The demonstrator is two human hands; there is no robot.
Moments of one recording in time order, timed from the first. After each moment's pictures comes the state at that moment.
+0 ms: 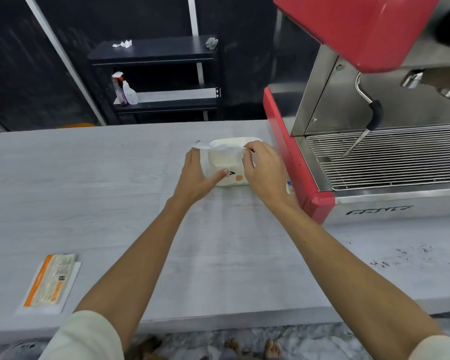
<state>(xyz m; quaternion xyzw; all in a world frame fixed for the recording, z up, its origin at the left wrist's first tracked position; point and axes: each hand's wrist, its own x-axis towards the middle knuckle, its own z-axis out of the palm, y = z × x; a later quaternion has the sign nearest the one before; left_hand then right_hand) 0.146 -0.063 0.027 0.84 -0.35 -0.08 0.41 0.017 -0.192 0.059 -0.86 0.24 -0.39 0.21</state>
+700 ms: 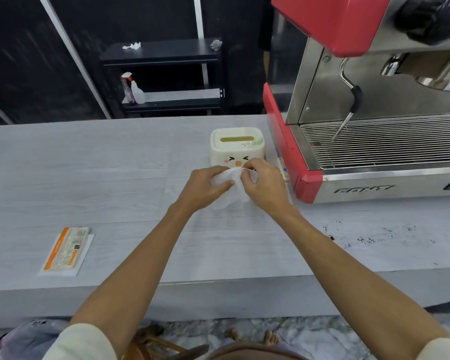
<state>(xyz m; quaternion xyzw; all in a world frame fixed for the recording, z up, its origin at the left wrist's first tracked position) 0.079 -0.015 0.031 0.80 -0.43 -0.11 0.40 -0.048 -0.152 0.037 -0.88 0.21 -0.33 0.27</state>
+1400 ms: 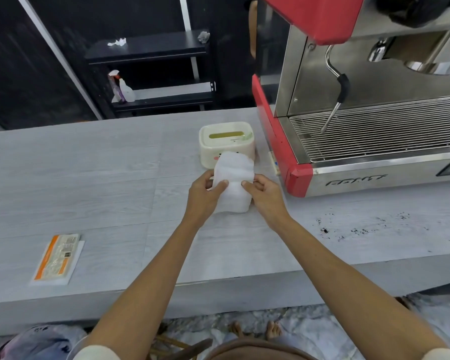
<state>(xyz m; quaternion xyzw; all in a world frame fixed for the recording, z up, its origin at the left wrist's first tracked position) 0.039 -0.032 0.008 0.75 -0.25 -0.21 0.58 -0.077 -0.155 -0.002 -0.60 0.28 -0.25 0.71</state>
